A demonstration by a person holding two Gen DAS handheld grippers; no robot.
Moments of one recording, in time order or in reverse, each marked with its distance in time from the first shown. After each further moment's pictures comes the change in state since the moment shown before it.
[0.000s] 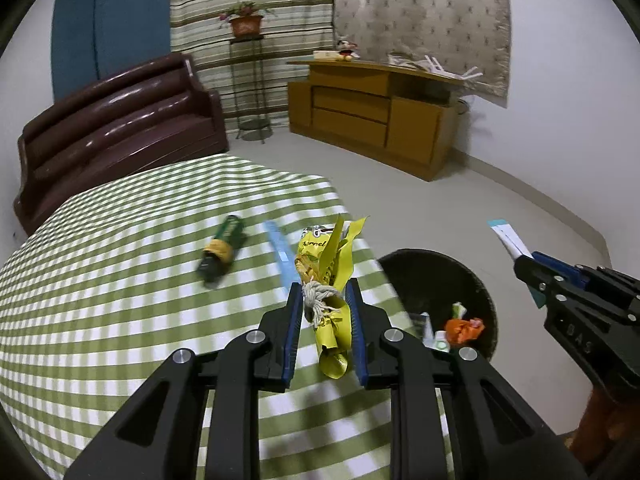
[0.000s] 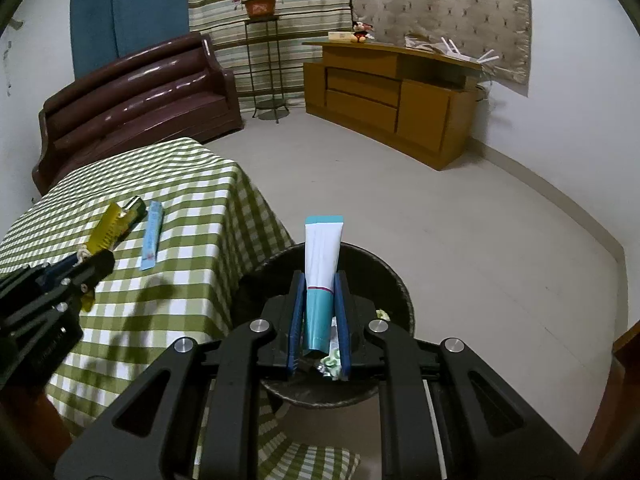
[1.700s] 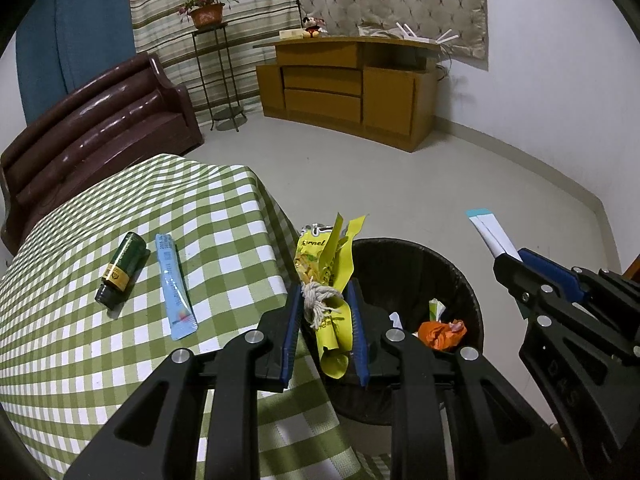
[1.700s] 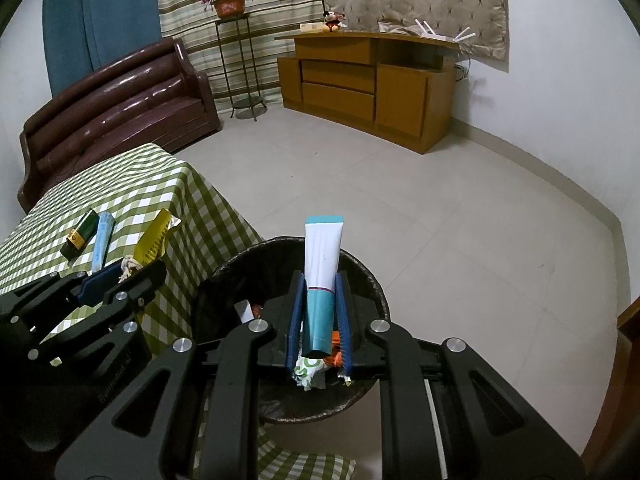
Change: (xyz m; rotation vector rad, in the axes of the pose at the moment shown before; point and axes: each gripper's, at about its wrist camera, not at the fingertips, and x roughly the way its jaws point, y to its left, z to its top) left arm 0.066 -0.070 0.020 0.094 0.084 -0.015; right arm 0.037 -0.029 0.002 0.083 0.020 -0.031
